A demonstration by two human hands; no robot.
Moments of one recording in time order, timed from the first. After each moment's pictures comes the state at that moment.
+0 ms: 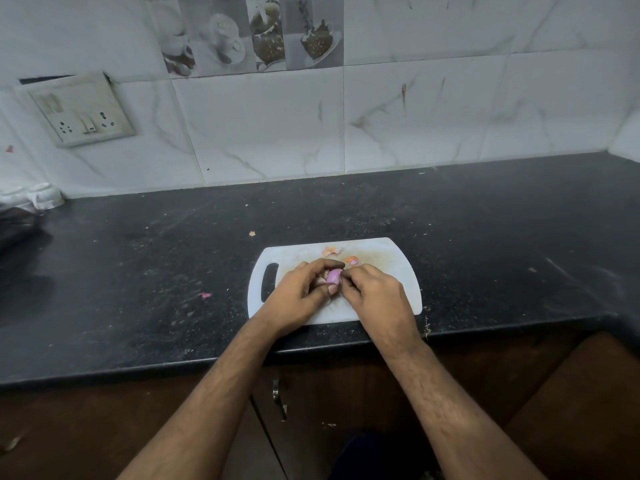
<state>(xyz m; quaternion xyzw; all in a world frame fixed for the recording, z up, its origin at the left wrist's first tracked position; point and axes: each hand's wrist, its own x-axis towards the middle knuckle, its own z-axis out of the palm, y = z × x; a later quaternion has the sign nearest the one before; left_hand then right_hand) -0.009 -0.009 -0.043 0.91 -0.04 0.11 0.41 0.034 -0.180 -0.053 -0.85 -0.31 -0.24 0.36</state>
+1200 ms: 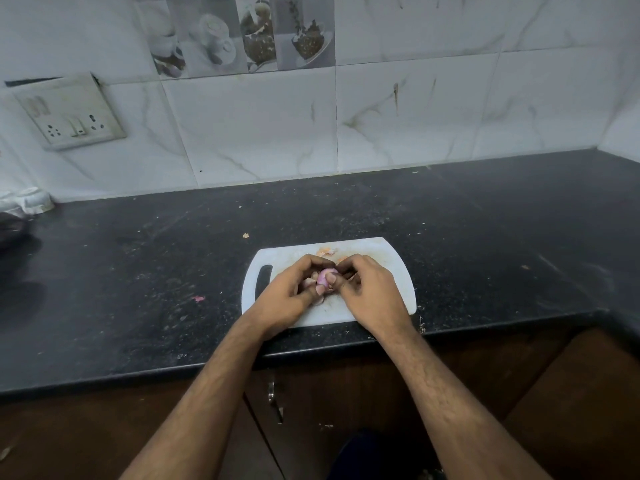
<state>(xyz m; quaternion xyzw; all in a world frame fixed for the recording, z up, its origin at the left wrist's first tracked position) -0.008 -0.005 -0.043 0.85 -0.05 0.08 0.52 0.051 -0.180 -0.048 -0.86 -0.24 -0.08 0.45</state>
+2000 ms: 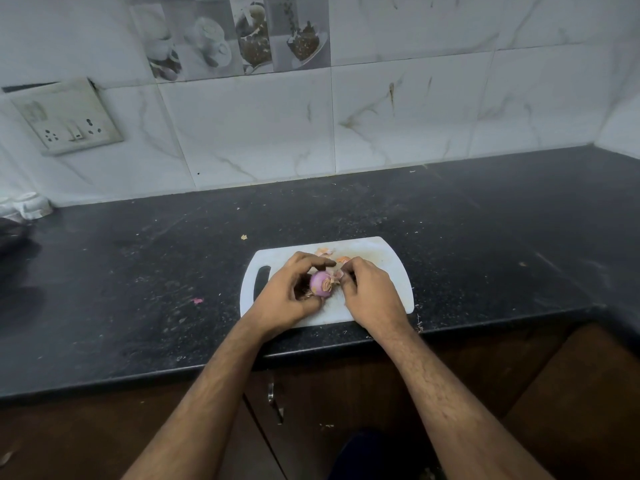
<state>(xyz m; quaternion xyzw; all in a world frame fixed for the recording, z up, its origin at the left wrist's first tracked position) -0.009 -0.003 -0.042 0.86 -0.09 0.12 0.49 0.053 -0.178 -0.048 -0.91 -0.22 -0.07 0.36</state>
